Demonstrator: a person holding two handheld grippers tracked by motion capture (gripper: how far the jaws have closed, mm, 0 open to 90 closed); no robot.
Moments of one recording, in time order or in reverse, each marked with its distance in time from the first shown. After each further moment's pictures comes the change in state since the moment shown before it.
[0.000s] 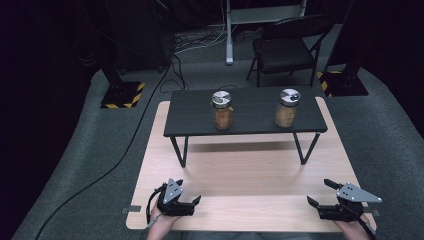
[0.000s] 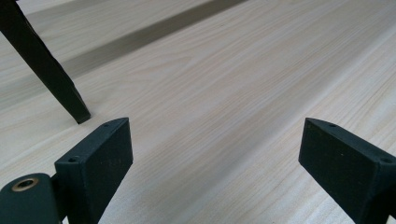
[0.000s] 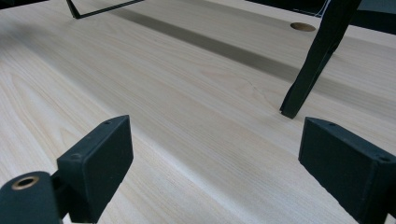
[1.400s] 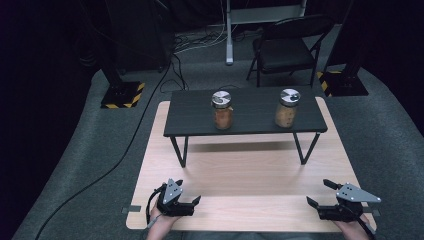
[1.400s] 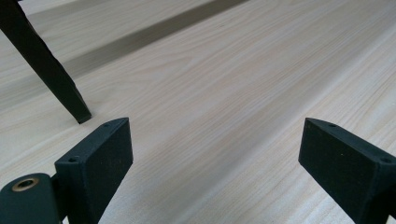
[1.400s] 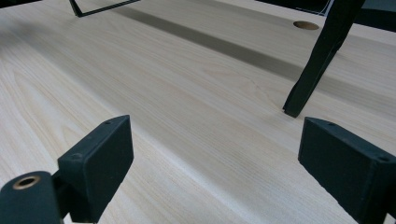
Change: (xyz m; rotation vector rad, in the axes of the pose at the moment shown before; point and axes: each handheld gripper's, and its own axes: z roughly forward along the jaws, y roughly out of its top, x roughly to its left) left arm 0.000 0.000 -0.001 -0.002 0.000 0.002; right arm -0.001 0.000 0.001 0.006 0.009 -0.001
